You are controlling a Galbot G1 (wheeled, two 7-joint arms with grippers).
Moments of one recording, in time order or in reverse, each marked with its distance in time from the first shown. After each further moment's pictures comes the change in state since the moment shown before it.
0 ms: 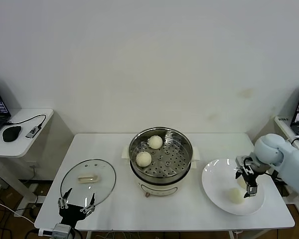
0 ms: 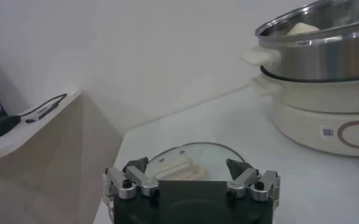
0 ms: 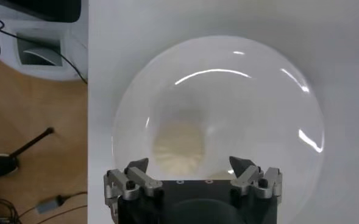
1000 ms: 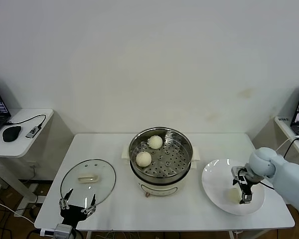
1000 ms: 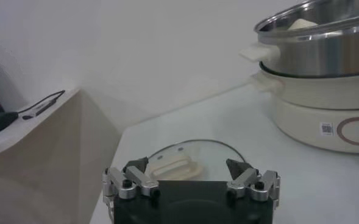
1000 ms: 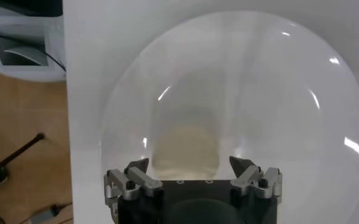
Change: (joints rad) left arm -0.006 -0.005 0.006 0.018 0.003 -0.002 -0.002; right arm -0.114 0.048 0.040 -0.049 -0.036 -0.018 0.109
